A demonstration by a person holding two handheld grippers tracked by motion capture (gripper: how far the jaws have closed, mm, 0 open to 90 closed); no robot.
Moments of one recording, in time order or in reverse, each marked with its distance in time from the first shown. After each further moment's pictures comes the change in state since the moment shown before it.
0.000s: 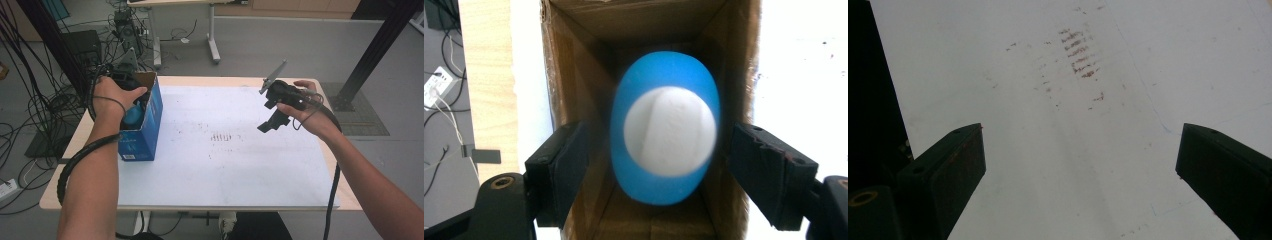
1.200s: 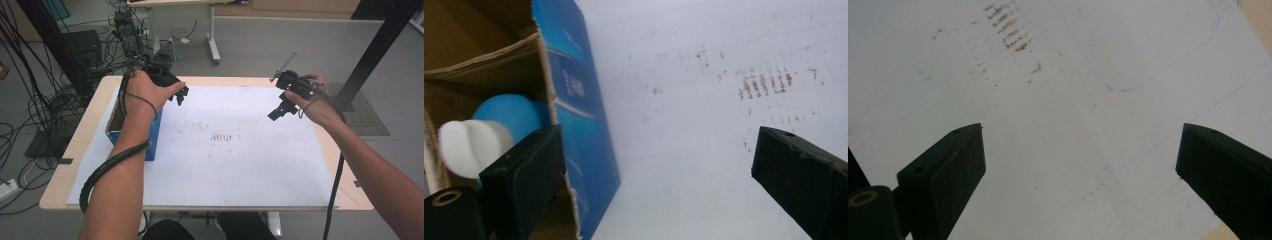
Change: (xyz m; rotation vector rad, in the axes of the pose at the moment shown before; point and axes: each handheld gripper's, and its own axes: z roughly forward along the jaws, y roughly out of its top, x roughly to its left) left arm -0.098 -0.013 -0.035 -0.116 -0.066 0.188; right arm -0.046 -0.015 -0.007 0.077 -0.099 0.181
